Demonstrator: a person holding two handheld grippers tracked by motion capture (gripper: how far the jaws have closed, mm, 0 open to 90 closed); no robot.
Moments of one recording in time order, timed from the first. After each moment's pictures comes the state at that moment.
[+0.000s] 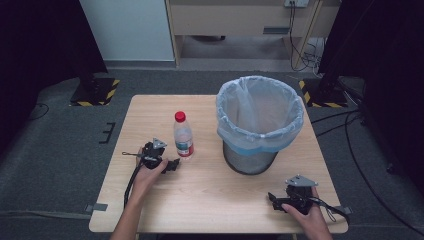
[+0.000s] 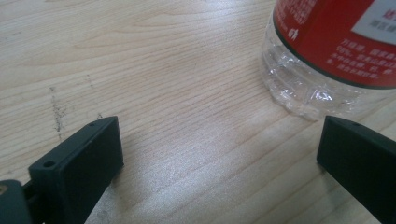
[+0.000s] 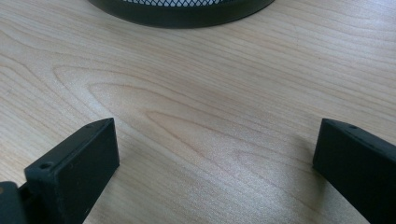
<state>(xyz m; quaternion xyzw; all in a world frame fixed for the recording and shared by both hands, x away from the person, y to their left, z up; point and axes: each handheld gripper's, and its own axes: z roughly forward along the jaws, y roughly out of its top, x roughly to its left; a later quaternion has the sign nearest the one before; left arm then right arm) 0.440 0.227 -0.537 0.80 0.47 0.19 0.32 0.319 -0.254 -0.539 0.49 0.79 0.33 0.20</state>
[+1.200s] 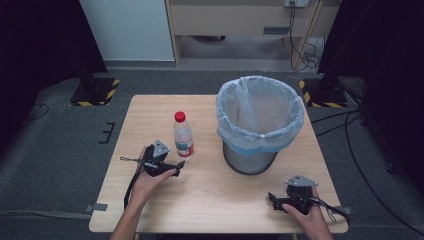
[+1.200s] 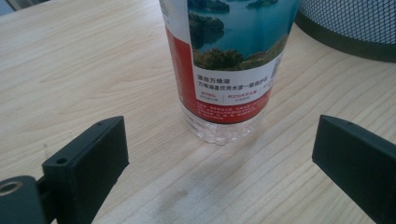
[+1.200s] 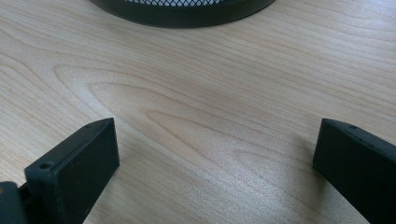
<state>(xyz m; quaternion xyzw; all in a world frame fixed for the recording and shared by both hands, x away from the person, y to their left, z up) 0.403 0.209 -0.501 0.80 0.40 0.22 0.39 0.319 -0.254 -0.539 0.48 0.79 0.33 0.20</state>
